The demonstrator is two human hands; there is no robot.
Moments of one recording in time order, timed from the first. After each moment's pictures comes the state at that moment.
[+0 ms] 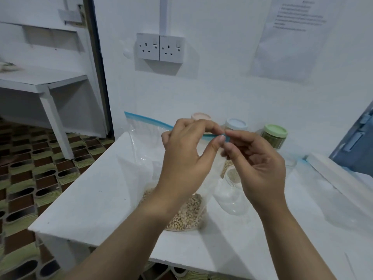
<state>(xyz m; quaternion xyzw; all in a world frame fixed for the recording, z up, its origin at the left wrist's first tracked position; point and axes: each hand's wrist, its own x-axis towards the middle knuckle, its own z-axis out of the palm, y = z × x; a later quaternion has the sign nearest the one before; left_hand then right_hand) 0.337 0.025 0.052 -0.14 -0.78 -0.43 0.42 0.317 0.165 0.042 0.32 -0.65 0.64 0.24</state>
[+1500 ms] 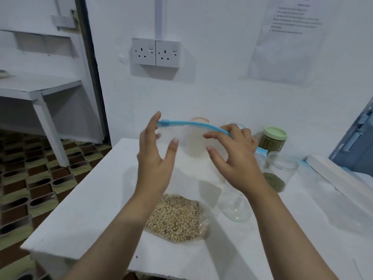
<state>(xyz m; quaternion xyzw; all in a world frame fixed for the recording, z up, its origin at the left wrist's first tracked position) 0.291 -0.031 0.008 -0.03 -0.74 -0.55 0.38 0.246 0.151 0.029 0.28 -0.86 0.24 0.34</state>
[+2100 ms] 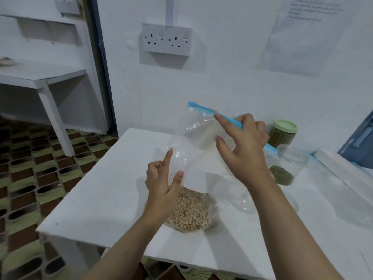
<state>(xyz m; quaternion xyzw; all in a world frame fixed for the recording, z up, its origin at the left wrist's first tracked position) 0.304 -0.049 -0.098 0.01 -0.82 -0.51 0.28 0.257 0.128 0.026 0.21 -0.88 0.24 0.36</state>
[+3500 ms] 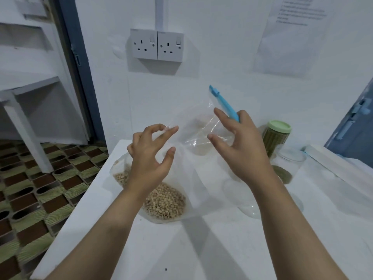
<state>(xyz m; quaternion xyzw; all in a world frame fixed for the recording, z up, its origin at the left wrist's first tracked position) 0.246 -0.126 -0.020 -0.13 -0.83 -0.37 0.40 0.260 0.081 0.059 0.17 -0.89 0.31 0.28</state>
